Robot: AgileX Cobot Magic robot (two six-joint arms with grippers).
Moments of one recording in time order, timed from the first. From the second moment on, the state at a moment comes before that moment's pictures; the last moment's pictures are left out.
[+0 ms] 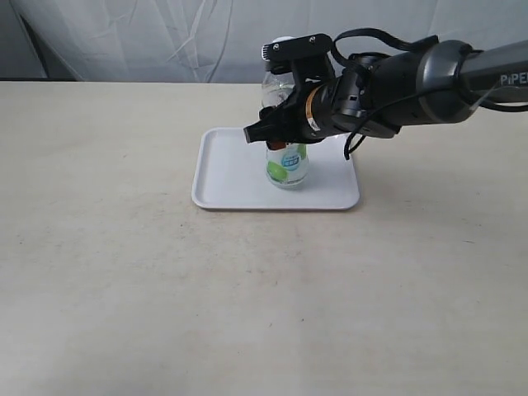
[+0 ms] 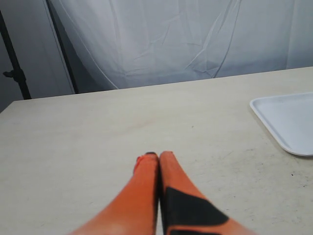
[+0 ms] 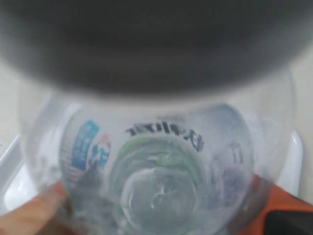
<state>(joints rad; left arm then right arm) -0.04 0.00 0.00 -0.05 0.22 0.11 0.69 1.97 -1.25 -0.83 0.16 0.89</state>
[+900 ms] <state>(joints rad) -0.04 0.00 0.00 -0.05 0.22 0.11 0.69 1.99 -1.25 -0.86 0.12 0.89</state>
